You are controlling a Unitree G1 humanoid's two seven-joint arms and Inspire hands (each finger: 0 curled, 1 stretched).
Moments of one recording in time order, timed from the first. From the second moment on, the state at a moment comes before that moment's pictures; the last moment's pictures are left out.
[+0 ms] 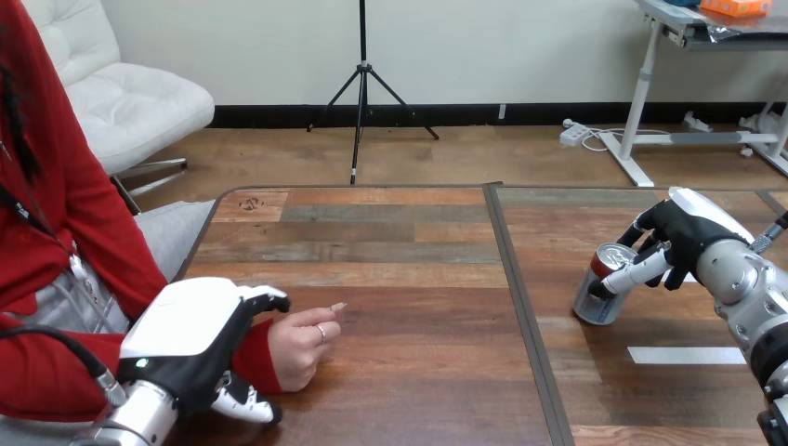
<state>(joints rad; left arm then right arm) 0.10 0.48 -0.07 -0.01 0.87 -0.15 -0.11 -0.87 -0.50 0.26 1.34 -0.47 -0.06 0.07</state>
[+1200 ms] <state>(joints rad) 0.07 0.51 -0.11 0.04 0.90 -0.06 -0.06 -0.87 -0.50 0.25 1.34 -0.45 -0.07 0.07</state>
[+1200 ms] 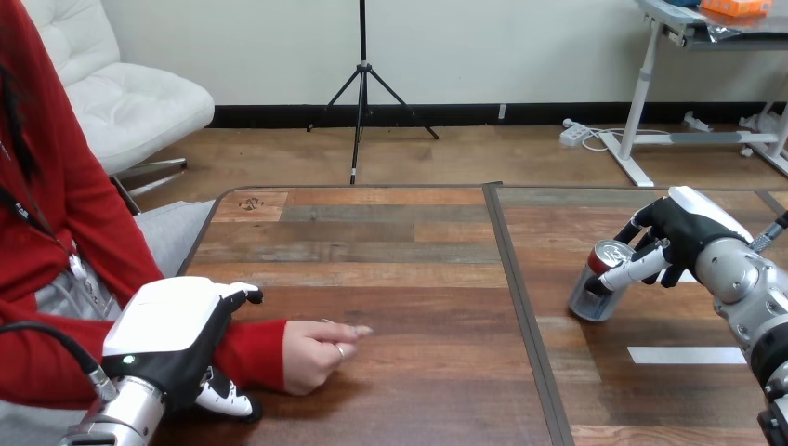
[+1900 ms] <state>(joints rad) 0.04 0.52 -0.15 0.08 0.91 -0.04 0.00 -0.87 -0.50 0.25 1.34 -0.44 -0.07 0.07</state>
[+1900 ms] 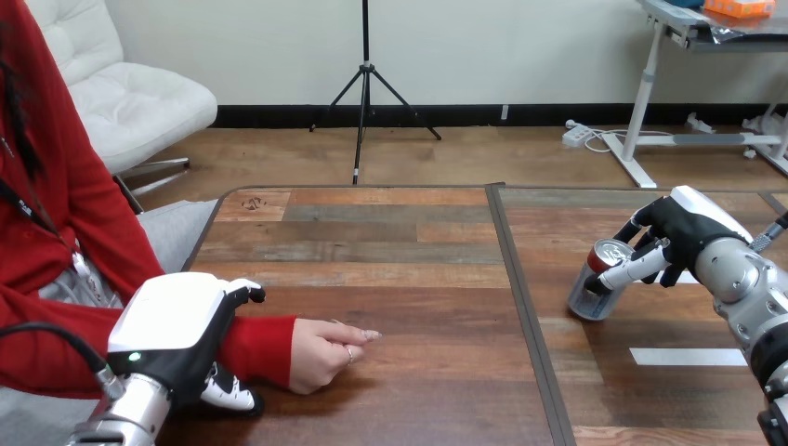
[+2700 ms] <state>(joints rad) -0.04 0.52 -0.20 0.20 0.91 -0.05 0.08 -0.87 -0.50 0.25 1.34 -0.43 -0.08 0.07</state>
